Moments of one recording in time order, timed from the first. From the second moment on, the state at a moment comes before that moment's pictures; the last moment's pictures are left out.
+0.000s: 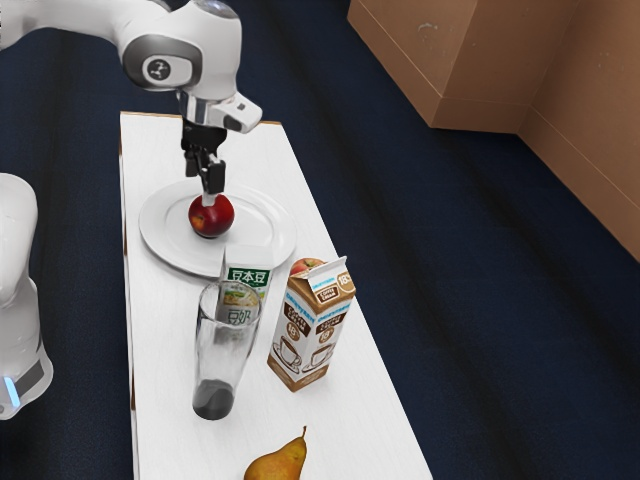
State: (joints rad) arm -0.07 -0.78 0.29 -2.53 0.21 1.81 -0.12
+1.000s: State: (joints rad) arm -0.10 -0.62 0.33 -2.57 0.21 1.93 -0.17
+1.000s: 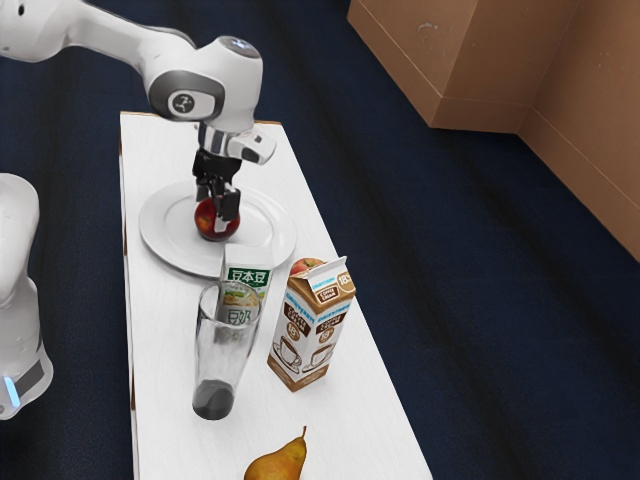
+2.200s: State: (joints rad) arm -0.11 -0.59 0.59 -2.34 0.29 1.95 -0.17
